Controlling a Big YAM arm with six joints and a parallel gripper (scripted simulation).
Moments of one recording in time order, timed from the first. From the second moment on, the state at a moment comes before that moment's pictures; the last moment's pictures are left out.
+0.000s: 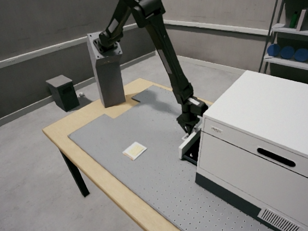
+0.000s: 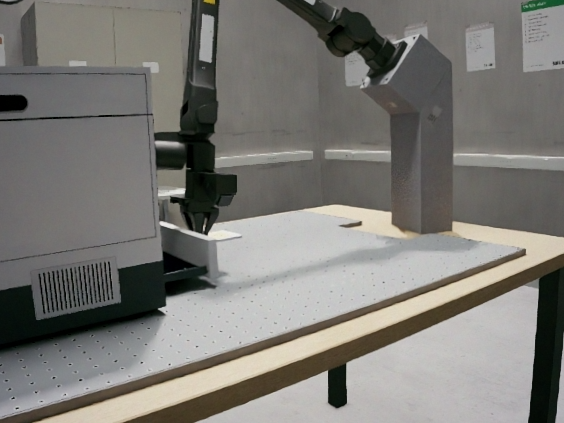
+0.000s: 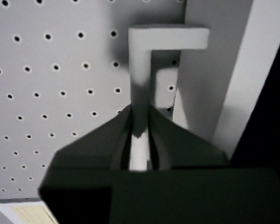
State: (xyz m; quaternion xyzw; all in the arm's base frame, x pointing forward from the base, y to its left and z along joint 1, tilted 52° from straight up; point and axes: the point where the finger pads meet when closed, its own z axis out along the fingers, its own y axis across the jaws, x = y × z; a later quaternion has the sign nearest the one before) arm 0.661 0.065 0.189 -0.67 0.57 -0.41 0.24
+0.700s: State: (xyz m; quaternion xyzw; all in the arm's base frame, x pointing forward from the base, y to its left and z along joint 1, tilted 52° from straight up) arm 0.661 0.065 0.189 -0.67 0.58 -0.40 0.24
